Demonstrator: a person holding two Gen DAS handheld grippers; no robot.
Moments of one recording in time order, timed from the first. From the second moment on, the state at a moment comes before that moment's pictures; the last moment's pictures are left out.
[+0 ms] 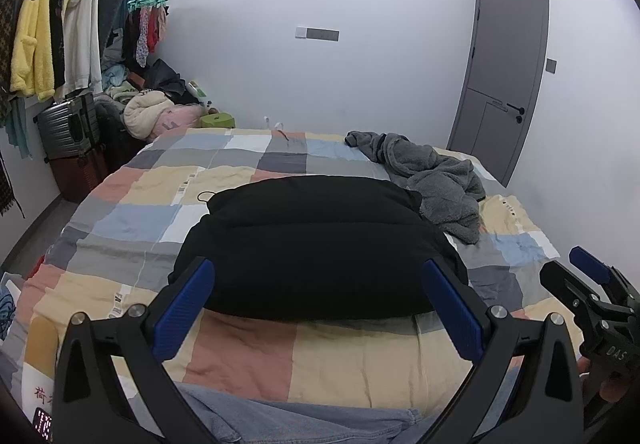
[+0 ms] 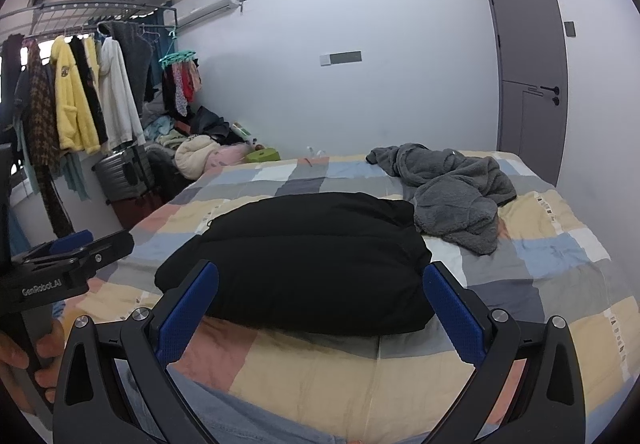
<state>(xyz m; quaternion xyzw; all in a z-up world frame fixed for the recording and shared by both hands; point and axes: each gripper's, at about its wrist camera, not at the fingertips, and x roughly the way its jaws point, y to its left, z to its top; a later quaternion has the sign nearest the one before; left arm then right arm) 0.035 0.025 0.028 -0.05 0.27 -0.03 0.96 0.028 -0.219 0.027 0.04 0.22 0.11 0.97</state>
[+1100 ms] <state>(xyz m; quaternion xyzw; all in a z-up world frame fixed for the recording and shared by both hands) 0.036 0.022 0.033 -0.04 0.27 -0.03 0.96 0.025 -0.217 0.026 0.02 0.22 0.11 0.97</state>
